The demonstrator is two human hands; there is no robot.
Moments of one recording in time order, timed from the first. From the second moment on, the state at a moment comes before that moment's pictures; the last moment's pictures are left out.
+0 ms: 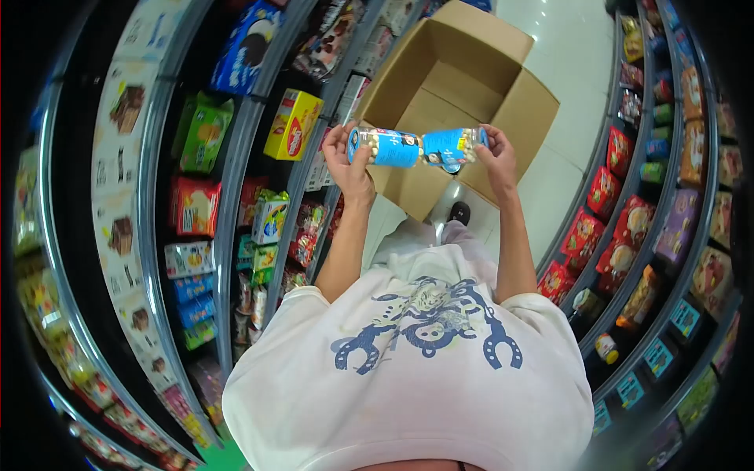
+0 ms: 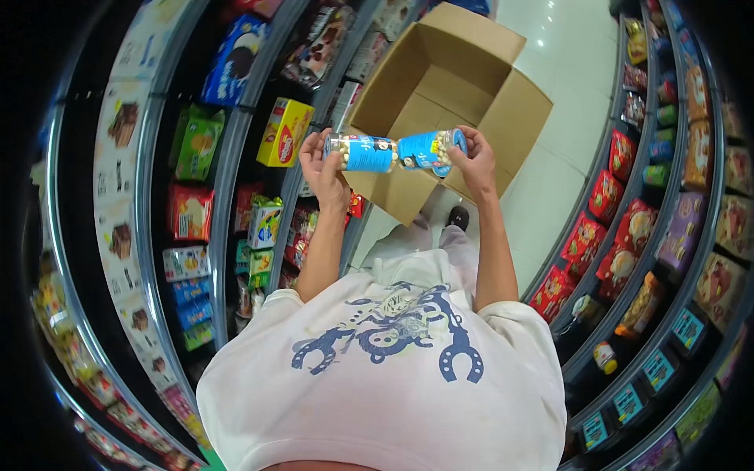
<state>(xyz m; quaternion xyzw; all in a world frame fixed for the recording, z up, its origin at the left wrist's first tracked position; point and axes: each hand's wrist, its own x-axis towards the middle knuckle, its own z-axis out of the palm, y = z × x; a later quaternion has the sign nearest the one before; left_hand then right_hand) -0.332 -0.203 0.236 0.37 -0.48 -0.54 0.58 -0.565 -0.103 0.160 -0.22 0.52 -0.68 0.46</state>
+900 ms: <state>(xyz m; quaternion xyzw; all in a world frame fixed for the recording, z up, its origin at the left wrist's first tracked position) -0.083 0.236 0.165 0.75 -0.41 -0.28 0.44 -0.293 0.097 0.123 -0.49 0.53 -0.20 0.66</state>
